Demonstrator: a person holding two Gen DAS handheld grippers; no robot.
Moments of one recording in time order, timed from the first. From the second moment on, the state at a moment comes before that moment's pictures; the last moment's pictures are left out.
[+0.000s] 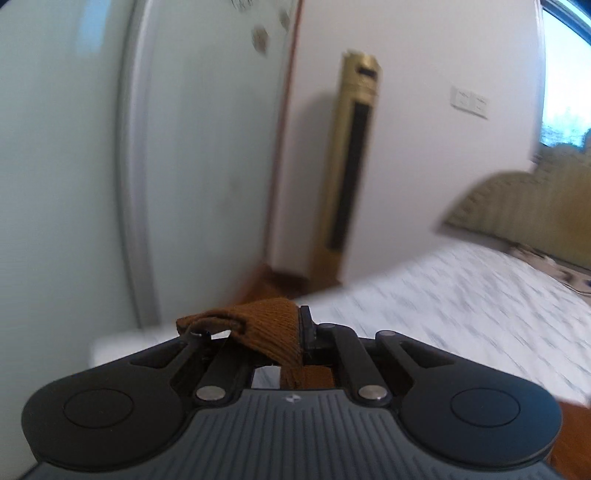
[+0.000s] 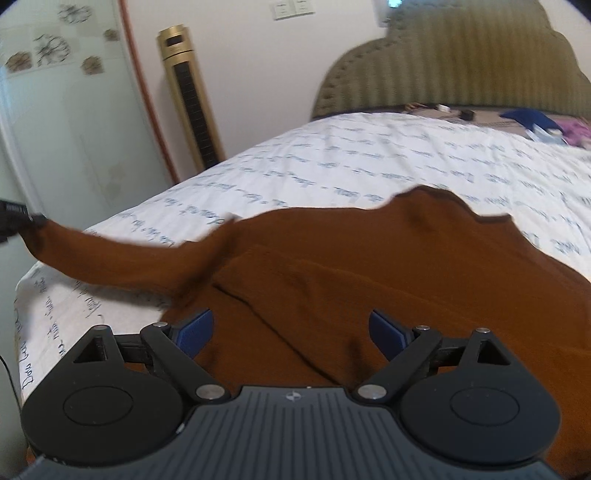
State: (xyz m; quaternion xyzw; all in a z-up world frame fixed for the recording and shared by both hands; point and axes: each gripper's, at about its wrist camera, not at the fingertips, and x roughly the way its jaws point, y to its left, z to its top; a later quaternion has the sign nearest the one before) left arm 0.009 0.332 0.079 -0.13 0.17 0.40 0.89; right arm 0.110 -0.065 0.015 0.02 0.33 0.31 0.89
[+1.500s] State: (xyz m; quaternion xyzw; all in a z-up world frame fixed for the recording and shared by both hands) left arm 0.149 0.017 0.009 -0.03 0.37 -0.05 0.93; right arm 0.104 -0.193 -0.006 0.19 0.31 0.18 0.91
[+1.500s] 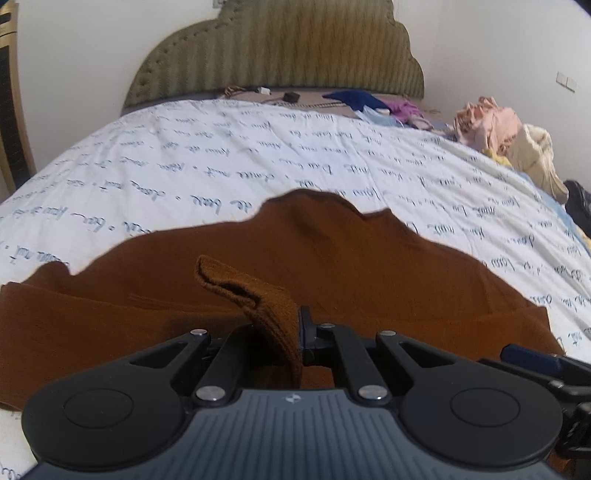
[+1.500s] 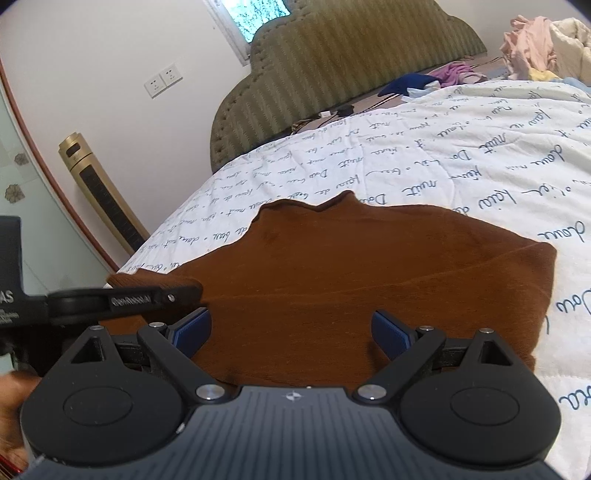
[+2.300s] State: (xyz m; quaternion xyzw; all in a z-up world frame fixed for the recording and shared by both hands) left arm 0.121 0.034 0.026 -0.01 0.34 -0.03 0.94; right arm 0.105 -0.211 0.006 0.22 0.30 0.17 0.91
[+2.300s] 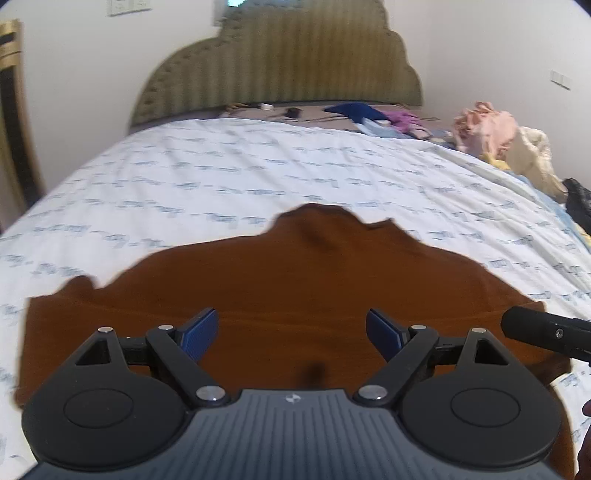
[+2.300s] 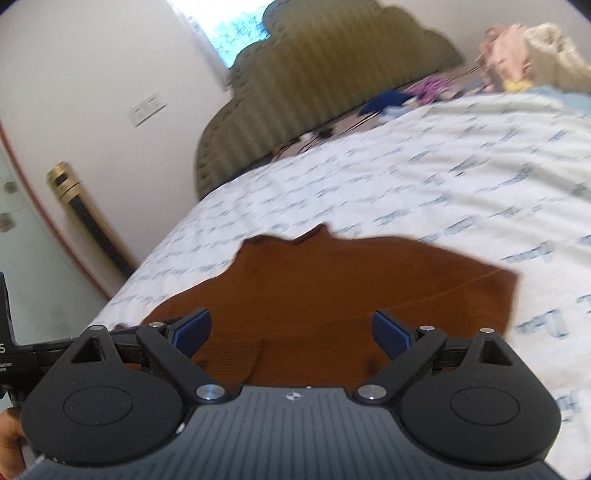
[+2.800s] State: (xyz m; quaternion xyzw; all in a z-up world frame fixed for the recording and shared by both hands) left arm 0.078 0.052 0.013 0.05 0.32 0.00 0.95; right arm 0.173 -0.151 -0.036 0.25 0.40 0.25 0.85
